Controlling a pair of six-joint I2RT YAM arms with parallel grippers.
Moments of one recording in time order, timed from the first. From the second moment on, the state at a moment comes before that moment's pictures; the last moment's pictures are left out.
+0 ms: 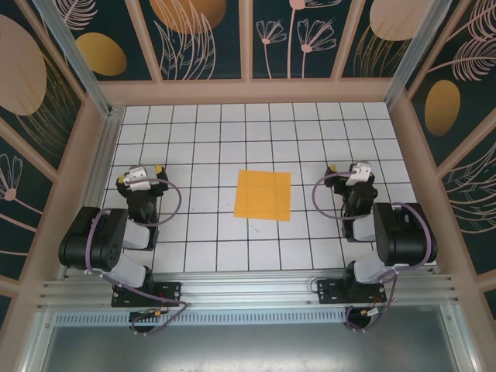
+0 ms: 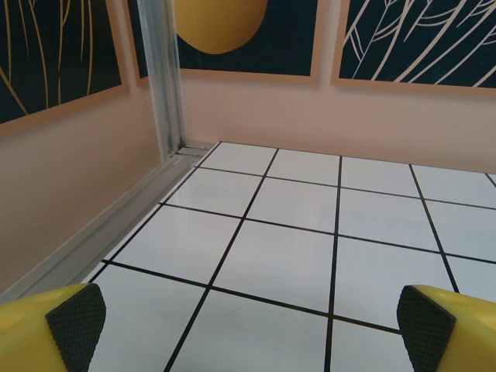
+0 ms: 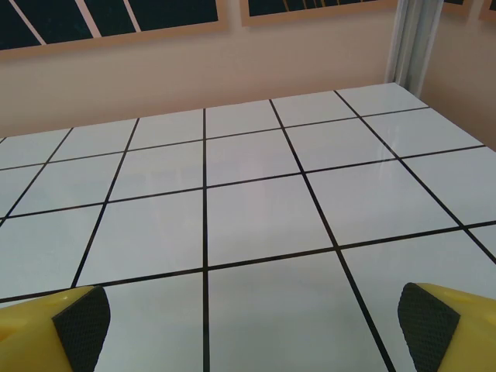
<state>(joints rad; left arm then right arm) -0.08 1.55 0.17 1.32 -0.35 -0.06 0.00 1.54 0.22 1.15 0.06 0.10</state>
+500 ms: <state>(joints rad) -0.08 1.55 0.17 1.33 -0.35 -0.06 -0.02 1.54 0.22 1.15 0.04 0.10</state>
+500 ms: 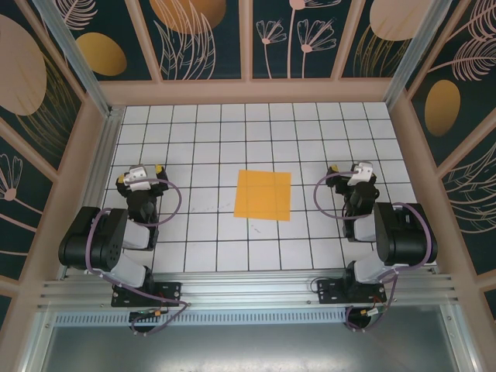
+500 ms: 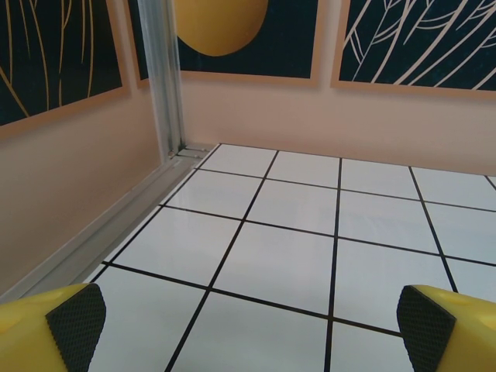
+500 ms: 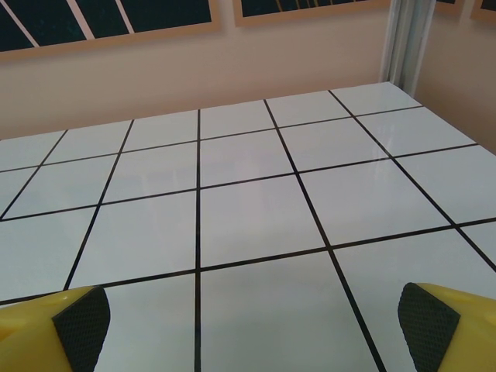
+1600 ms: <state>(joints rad) -0.08 1.21 0.41 0.74 -0.09 -0.38 0.38 1.60 0.99 -0.22 0.03 0.41</state>
